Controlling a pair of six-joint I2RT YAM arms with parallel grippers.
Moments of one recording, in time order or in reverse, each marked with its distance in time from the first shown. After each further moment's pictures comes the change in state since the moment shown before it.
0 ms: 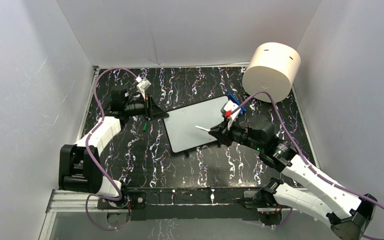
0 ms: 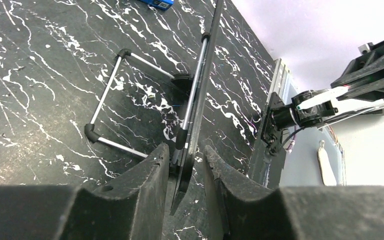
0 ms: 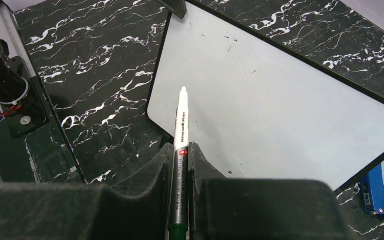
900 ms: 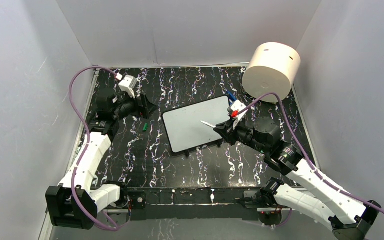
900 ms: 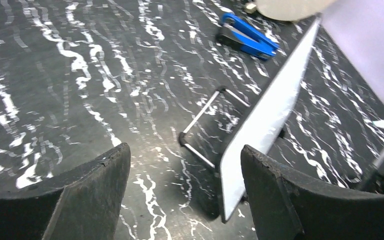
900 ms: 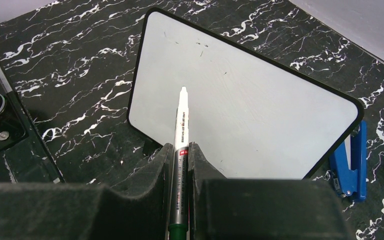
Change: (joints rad) left arm 0.009 -0.335 -0.006 -0.156 -0.545 0.092; right arm 0.000 -0.065 0.000 -0.024 0.098 -0.010
